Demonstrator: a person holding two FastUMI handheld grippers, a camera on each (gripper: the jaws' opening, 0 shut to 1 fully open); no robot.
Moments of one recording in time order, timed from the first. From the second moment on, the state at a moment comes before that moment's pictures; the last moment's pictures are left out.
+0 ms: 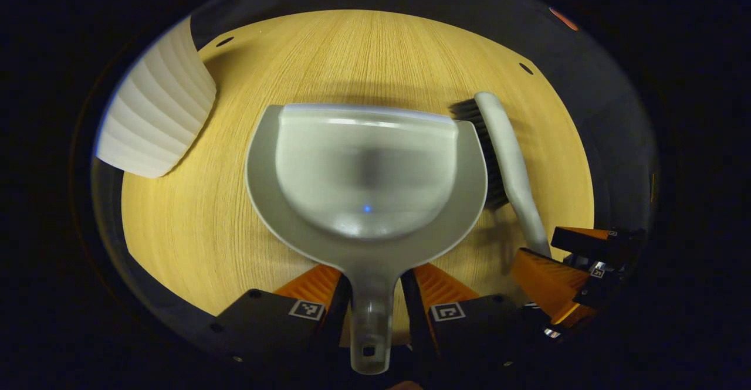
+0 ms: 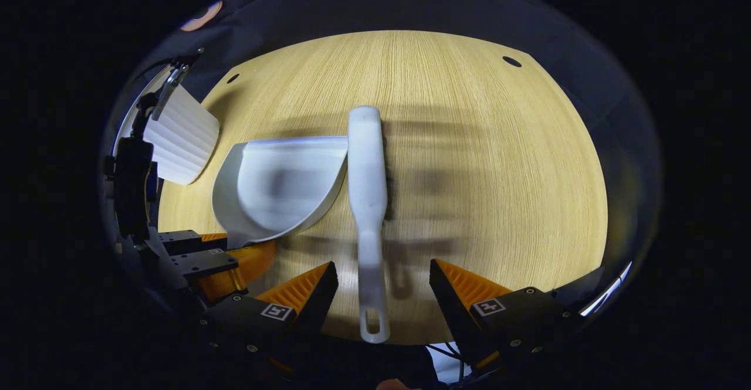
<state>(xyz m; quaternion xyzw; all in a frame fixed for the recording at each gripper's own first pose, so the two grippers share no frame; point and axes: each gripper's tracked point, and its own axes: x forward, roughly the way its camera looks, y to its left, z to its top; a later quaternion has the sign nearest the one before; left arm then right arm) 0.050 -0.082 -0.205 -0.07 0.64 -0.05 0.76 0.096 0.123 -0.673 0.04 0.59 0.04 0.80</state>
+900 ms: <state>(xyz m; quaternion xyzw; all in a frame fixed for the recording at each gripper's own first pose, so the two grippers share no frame) 0.086 -0.046 -0.075 0.00 0.32 -0.03 0.95 0.173 0.080 -0.513 0.03 0.30 0.01 0.95</state>
